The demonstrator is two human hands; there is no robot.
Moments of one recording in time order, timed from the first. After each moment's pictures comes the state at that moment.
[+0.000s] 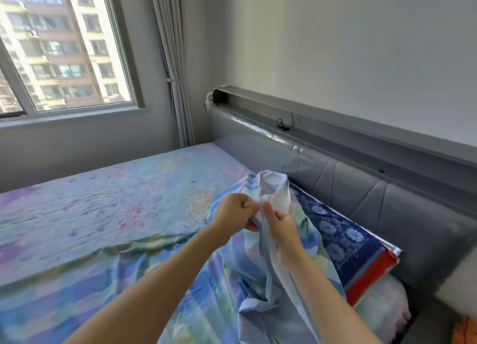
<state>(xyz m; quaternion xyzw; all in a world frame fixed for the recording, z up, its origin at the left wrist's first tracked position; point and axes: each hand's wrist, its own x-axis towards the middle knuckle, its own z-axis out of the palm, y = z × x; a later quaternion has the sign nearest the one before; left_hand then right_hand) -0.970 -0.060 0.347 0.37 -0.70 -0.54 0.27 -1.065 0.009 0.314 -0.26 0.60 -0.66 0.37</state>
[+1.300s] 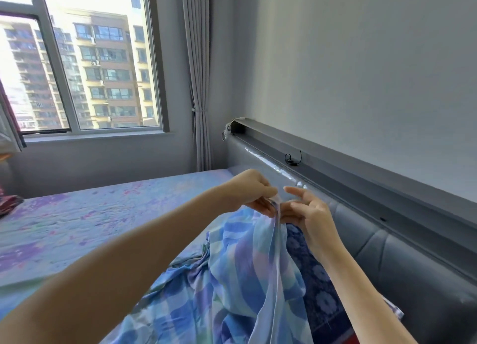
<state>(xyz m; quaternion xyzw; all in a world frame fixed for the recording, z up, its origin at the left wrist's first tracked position) -1.057 -0.028 0.499 0.36 -0.77 -0.49 0.19 -1.187 0.054 0.435 -0.45 0.50 -0.65 0.34</state>
